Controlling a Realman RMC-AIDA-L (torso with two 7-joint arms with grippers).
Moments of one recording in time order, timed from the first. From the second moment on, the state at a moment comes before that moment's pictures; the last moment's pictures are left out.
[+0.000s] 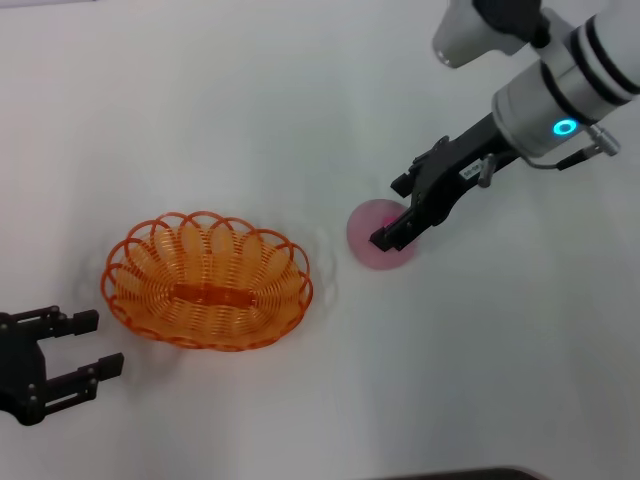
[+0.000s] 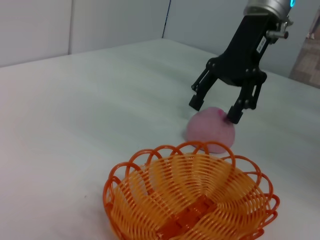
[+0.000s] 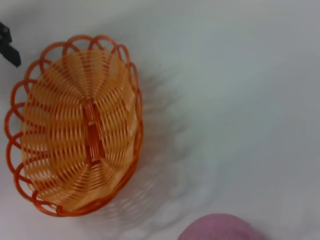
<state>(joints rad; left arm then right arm) -0.19 -2.15 0.52 0.92 2.25 1.77 -1.20 0.78 2.10 -1.10 -0.81 -2.47 -1.45 2.02</state>
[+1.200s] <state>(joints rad) -0.18 -2.15 0.52 0.93 2.25 1.77 -1.21 0.80 2.09 -1.13 -0.75 -2.42 -1.43 2.01</state>
